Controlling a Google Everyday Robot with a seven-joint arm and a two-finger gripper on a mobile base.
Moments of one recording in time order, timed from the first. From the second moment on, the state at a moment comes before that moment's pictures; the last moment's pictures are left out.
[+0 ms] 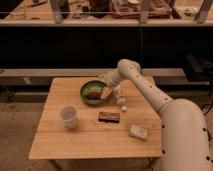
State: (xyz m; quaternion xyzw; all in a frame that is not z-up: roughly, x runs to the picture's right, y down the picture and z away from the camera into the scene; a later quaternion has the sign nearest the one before) arm -0.016 -0.018 0.927 -0.21 -0.32 0.03 0.93
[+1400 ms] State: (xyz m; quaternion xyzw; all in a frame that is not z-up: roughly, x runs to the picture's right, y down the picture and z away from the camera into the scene) arm 0.021 0.106 0.839 -0.18 -0.31 0.12 0.92
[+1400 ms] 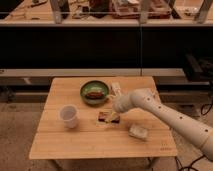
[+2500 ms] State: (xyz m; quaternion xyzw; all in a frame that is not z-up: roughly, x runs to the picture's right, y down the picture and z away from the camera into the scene) arm 0.030 0.142 0.885 -0.28 -0.29 0.11 0.91
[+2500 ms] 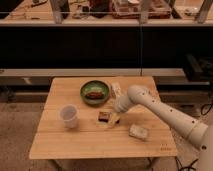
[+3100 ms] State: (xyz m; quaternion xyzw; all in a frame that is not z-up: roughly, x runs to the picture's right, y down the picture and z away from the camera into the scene) arm 0.035 0.146 0.900 -0.24 -0.31 0.11 0.91
